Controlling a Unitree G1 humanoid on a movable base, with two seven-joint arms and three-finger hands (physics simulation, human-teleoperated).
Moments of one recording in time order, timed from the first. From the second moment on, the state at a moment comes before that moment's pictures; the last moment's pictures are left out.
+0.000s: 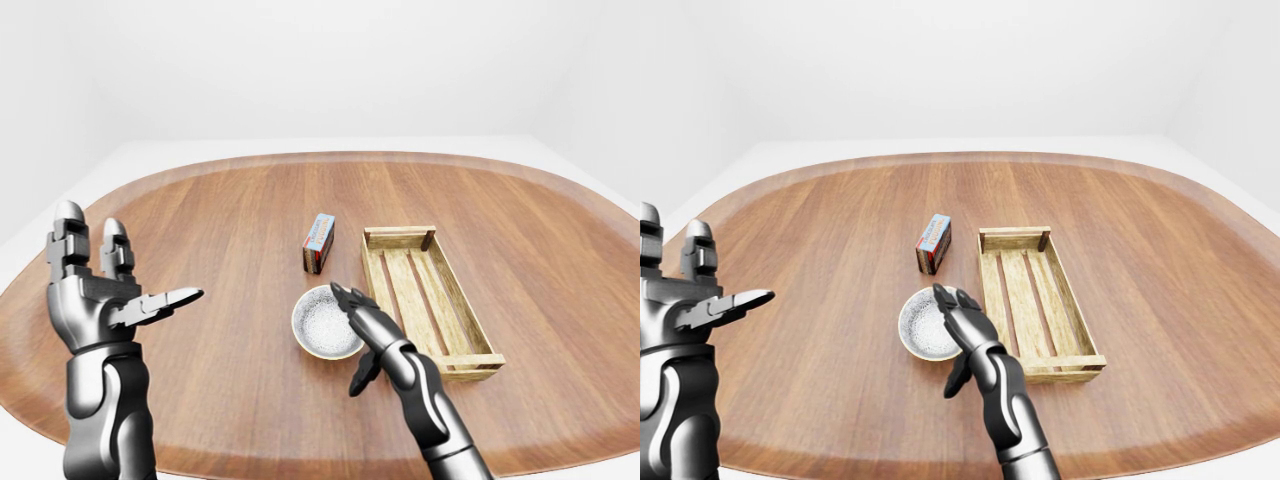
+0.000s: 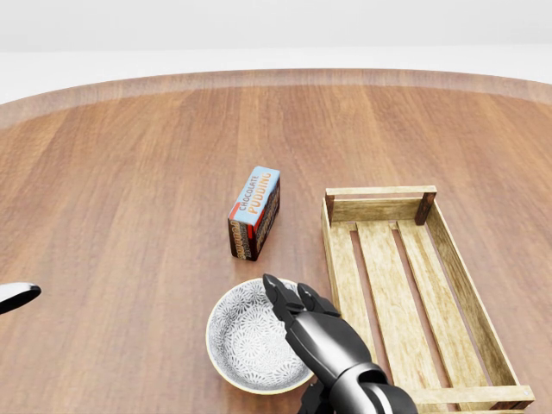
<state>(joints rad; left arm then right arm) -0.01 0.15 0.43 -0.43 -0.45 0.09 0.01 -0.03 0.01 0.23 0.03 -0.96 0.09 0.36</state>
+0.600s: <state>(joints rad) -0.01 0.15 0.43 -0.42 -0.45 0.09 0.01 -0.12 0.03 0.22 0.16 -0.98 0.09 0.37</state>
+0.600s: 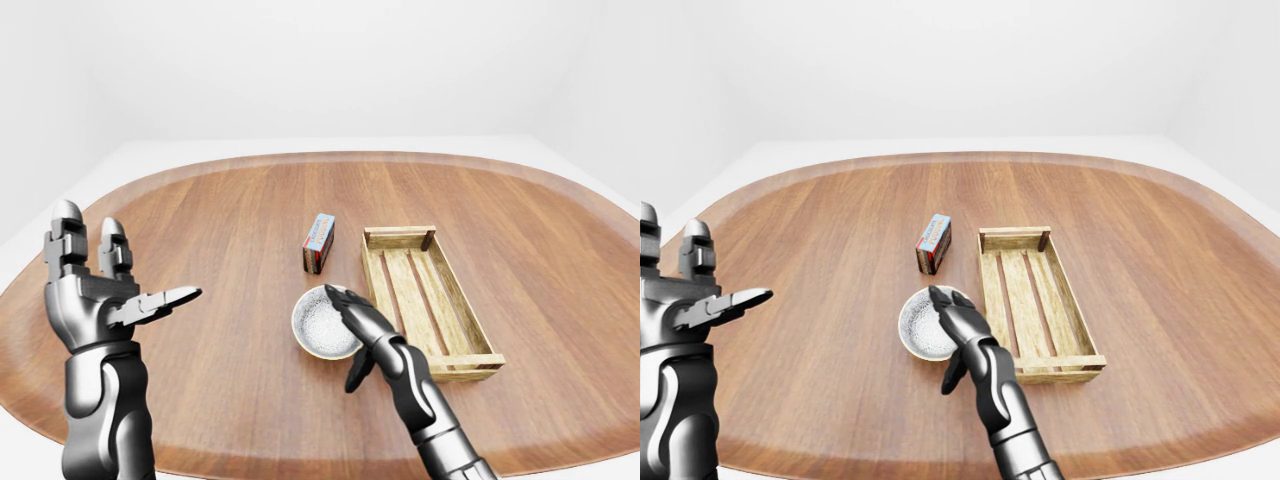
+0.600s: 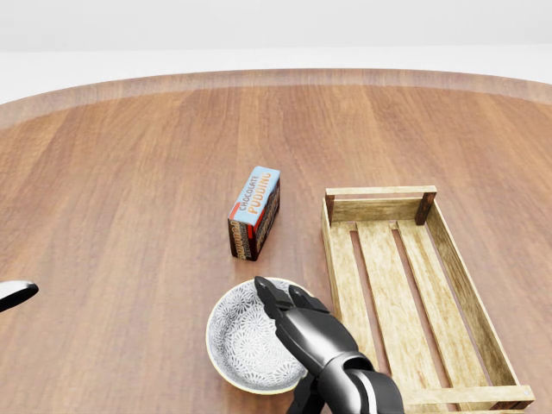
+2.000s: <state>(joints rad) -0.02 0.16 0.44 -0.43 -0.47 0.09 0.02 -0.21 0.08 0.23 0.49 -0.90 0.09 0.23</state>
